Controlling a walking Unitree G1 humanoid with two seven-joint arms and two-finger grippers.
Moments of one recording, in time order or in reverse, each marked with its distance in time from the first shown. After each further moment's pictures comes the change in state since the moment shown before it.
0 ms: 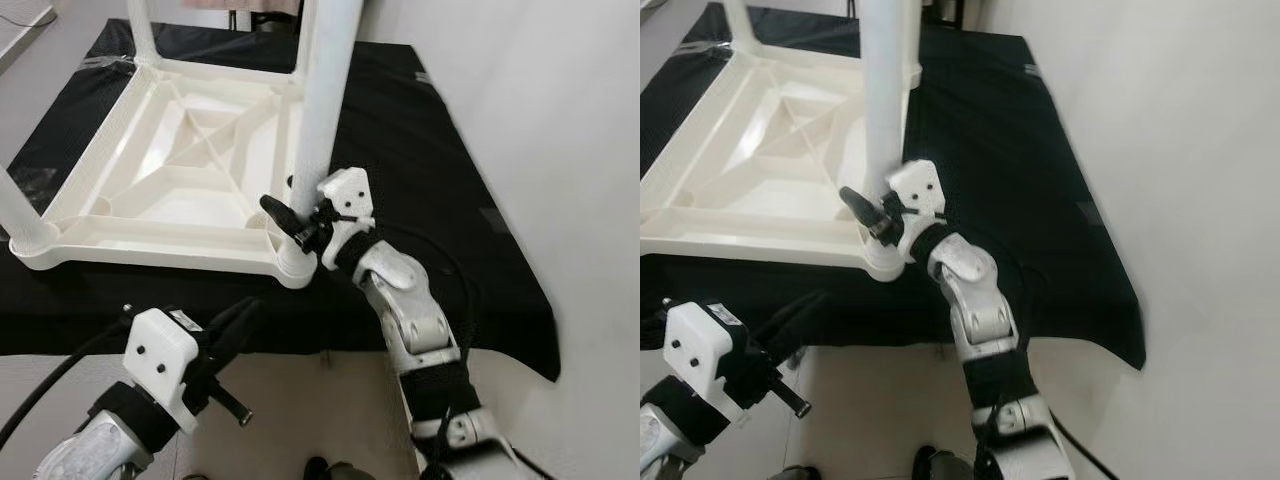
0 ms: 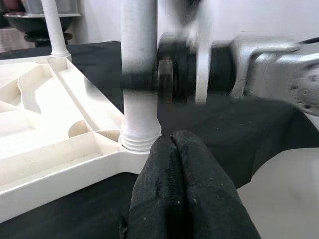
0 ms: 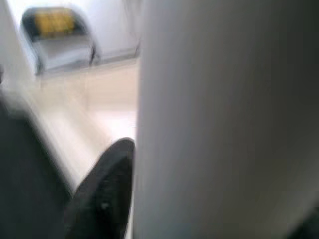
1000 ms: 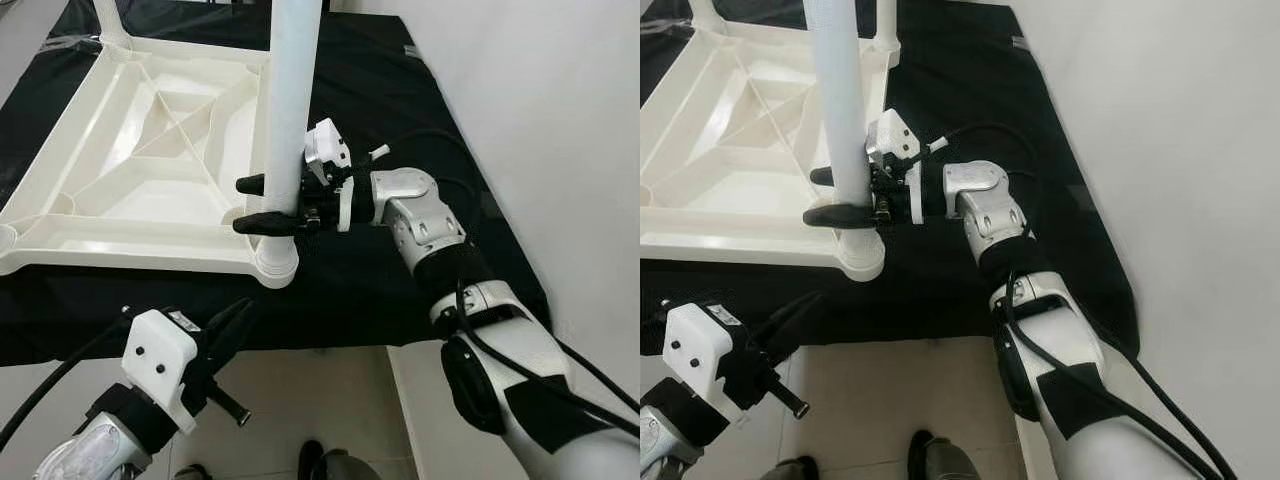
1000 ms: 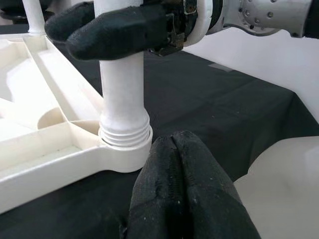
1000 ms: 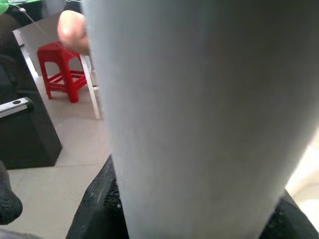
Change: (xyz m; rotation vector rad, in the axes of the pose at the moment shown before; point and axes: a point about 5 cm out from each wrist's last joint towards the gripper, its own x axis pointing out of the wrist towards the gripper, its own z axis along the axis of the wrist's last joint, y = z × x) left arm 0.000 -0.001 -0.002 0.005 0.011 0.001; right arm 0.026 -0.024 0.063 -0.118 -0.055 0.757
